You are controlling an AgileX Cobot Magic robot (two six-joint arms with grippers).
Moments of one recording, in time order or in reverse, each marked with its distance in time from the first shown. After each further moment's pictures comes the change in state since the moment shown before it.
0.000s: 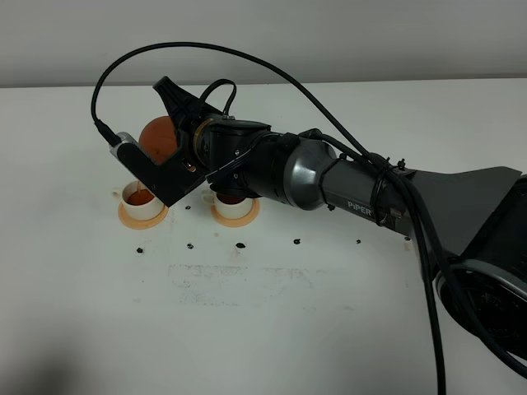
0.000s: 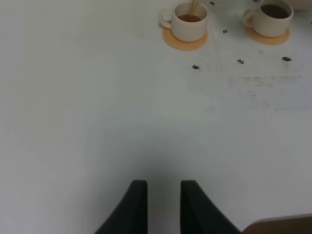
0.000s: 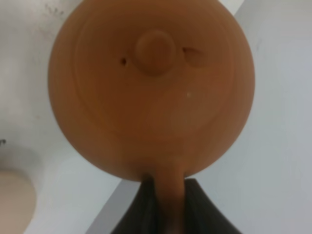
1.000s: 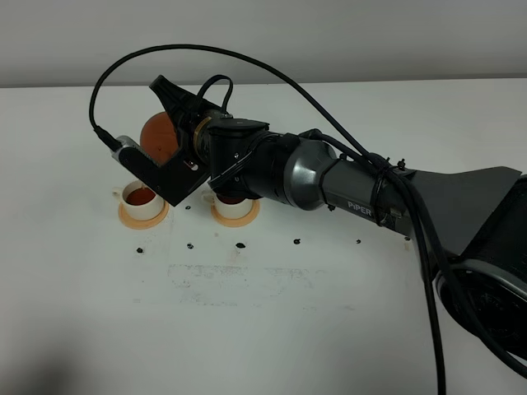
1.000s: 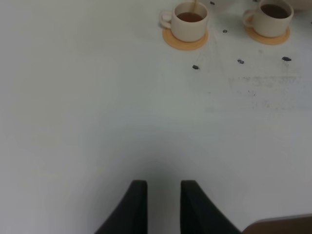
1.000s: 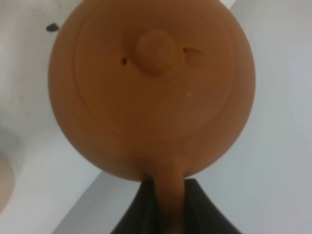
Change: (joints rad) left arm 0.000 0.000 0.000 0.000 0.000 0.000; right arm 0.000 0.000 0.001 -0.096 -0.003 0.000
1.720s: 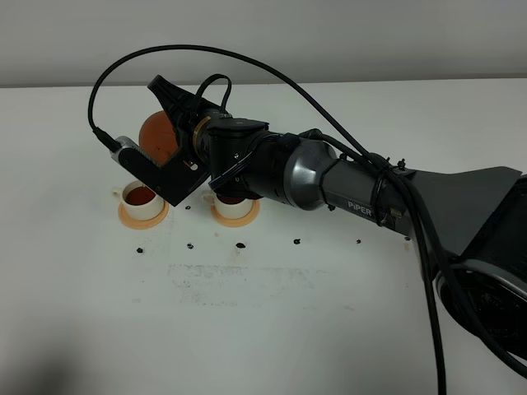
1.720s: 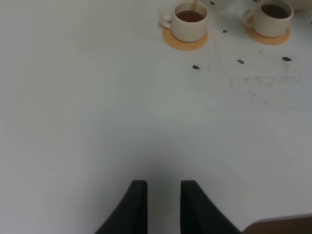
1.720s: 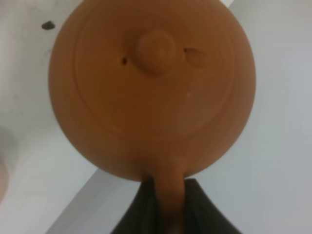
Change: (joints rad) left arm 0.000 0.000 0.000 0.000 0.000 0.000; right arm 0.000 0.000 0.000 -0.010 -0.008 -0.003
